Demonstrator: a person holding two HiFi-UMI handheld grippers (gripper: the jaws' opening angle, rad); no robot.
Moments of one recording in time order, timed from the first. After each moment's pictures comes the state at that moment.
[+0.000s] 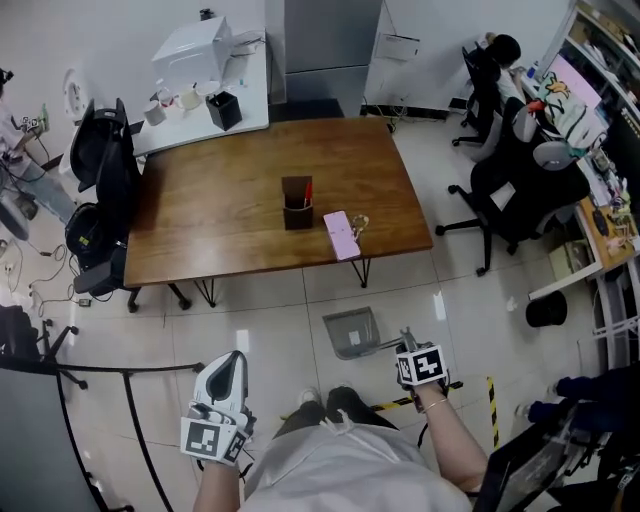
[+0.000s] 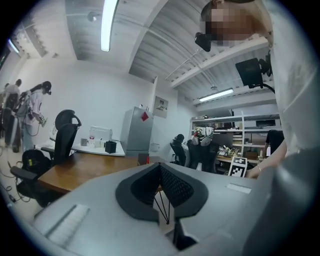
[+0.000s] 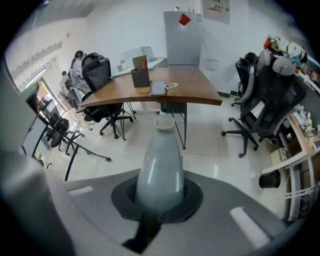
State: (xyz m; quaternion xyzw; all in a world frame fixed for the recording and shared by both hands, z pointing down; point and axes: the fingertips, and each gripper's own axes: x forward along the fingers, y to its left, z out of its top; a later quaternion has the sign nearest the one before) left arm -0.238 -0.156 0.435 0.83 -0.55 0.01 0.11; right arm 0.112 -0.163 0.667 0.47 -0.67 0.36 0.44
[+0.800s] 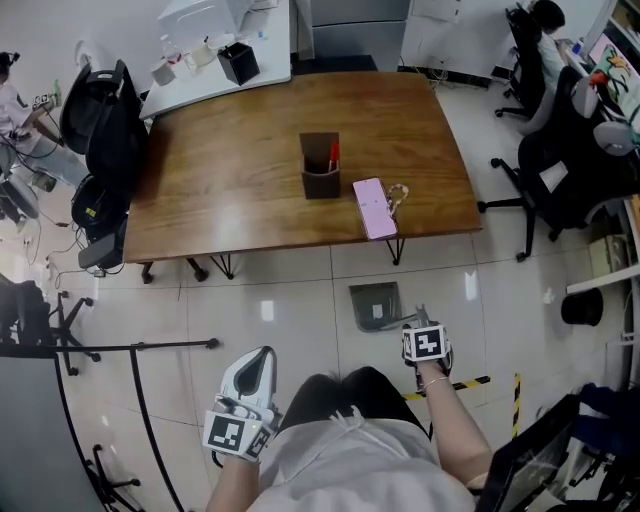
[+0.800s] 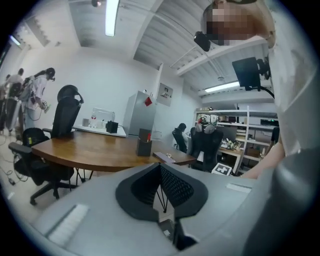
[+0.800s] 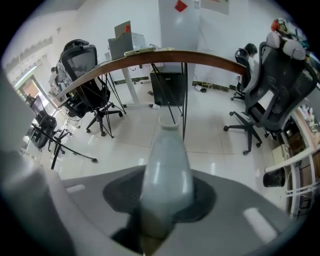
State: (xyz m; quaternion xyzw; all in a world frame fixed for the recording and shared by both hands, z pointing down) left arm -0.207 -0.178 0.556 0.82 -0.55 0.04 0.16; right arm 0.107 -0.228 0.822 0.49 -0.65 0.36 0.46
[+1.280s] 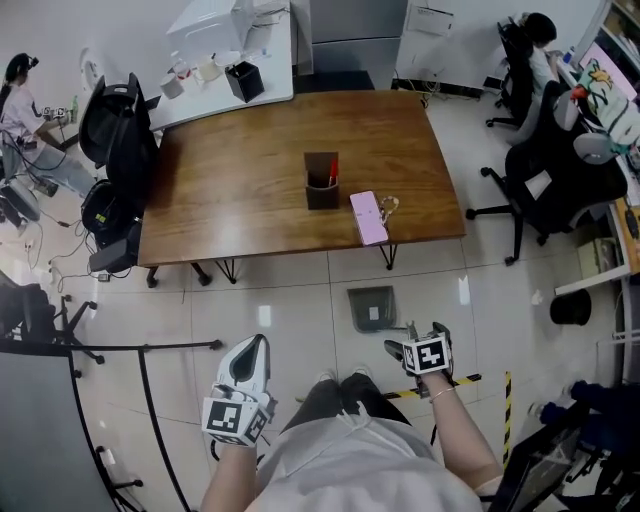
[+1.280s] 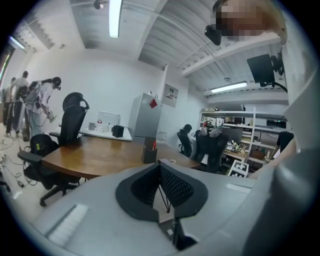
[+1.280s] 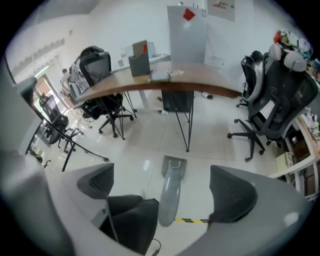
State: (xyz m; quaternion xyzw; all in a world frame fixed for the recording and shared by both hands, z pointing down) left arm -0.230 -0.179 0.505 0.80 -0.58 0.05 0.17; right arm 0.093 -0.196 0.732 0.46 -0.69 0.35 0.44
